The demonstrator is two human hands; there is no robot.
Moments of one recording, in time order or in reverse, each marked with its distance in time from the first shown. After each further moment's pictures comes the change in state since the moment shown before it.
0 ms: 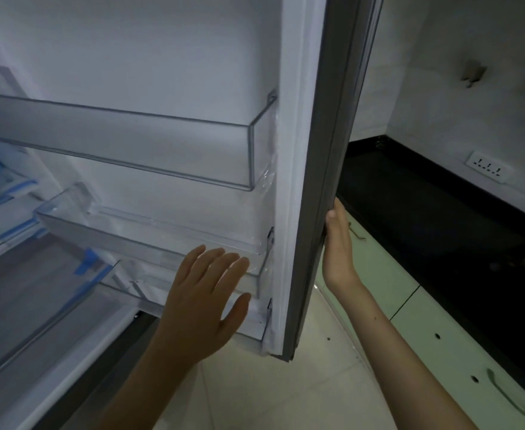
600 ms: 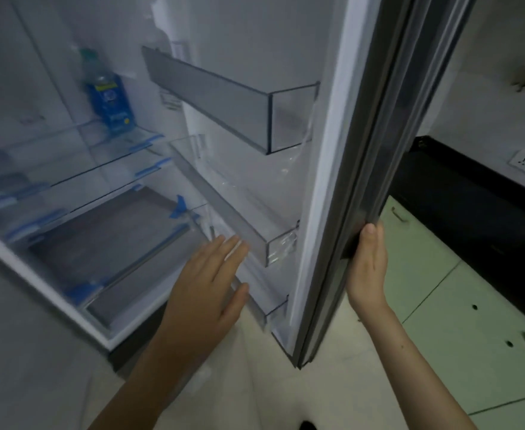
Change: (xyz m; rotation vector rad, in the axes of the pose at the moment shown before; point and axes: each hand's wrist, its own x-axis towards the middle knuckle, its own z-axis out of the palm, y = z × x) left_hand -0.203 -0.011 -0.174 -0.091 -0.131 -0.248; right_hand -0.233 -0.050 0.108 -0.052 0.100 -0.198
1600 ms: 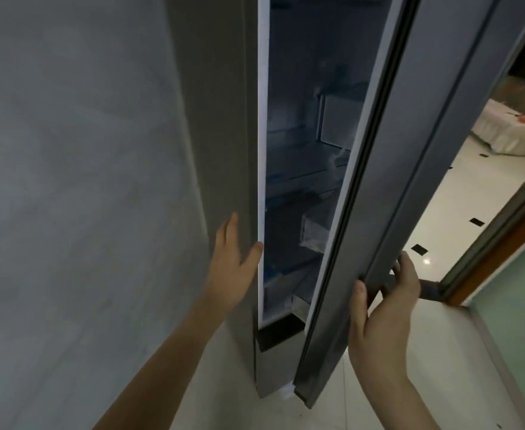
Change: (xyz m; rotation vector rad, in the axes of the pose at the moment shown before) left_hand -0.155 -0.226 -0.183 -0.270 0.352 -0.862; right_hand -0.192 -0.088 0.304 -0.184 -0.285 -0.124
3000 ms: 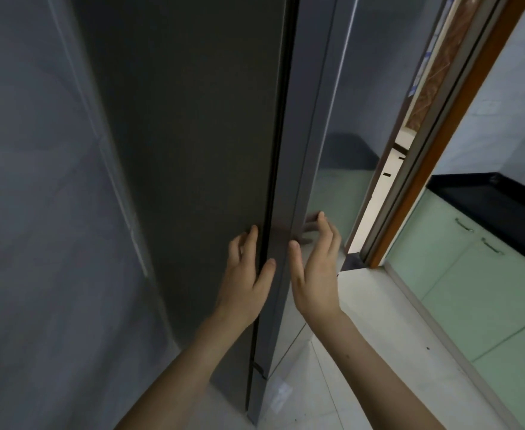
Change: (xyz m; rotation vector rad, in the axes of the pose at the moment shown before) left_hand 0.088 -0.061 -0.033 -0.083 -0.323 0.351; right_hand 0.033 -0.044 0.180 -0.301 0.085 -0.055
